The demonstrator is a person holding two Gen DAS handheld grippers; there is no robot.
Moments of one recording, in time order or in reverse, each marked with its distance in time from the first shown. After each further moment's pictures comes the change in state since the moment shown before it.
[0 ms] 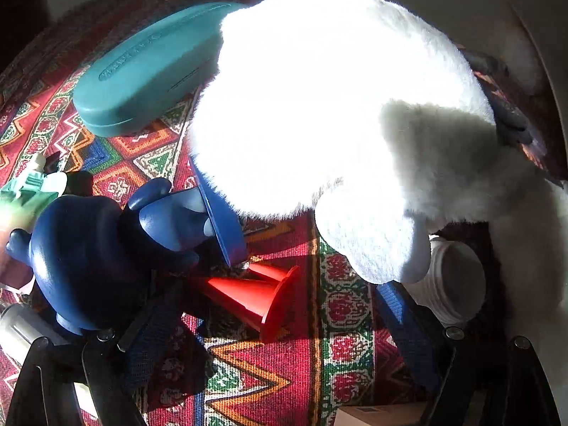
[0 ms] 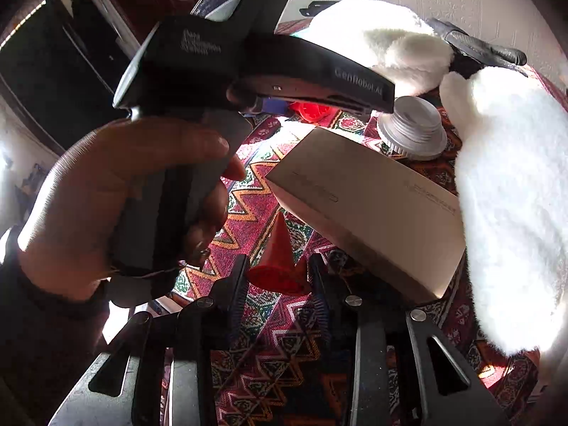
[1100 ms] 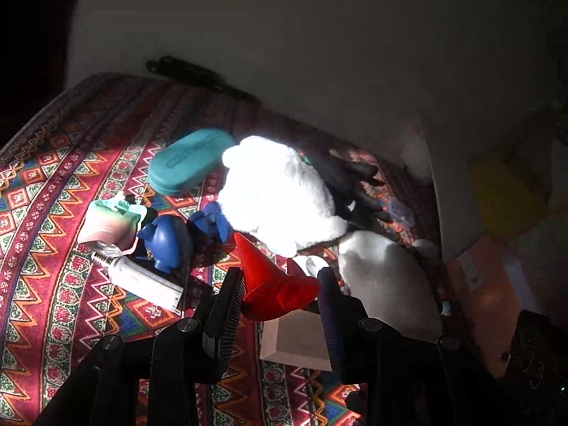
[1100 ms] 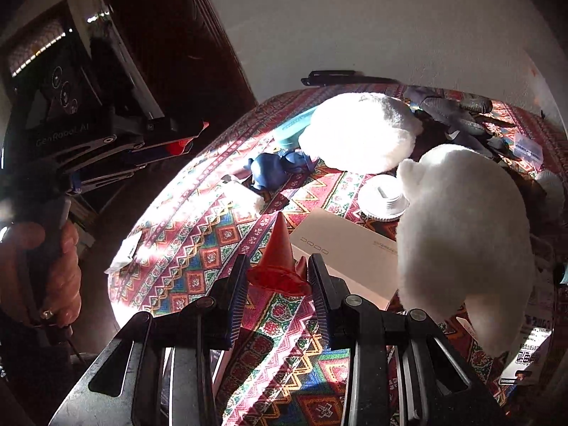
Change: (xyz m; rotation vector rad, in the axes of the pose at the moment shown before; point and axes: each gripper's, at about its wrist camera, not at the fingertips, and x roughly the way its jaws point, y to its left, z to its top) left arm -0.189 0.067 -0.061 -0.125 -0.293 -0.318; right arm -0.070 0.024 0.002 0.008 -0.271 -0.005
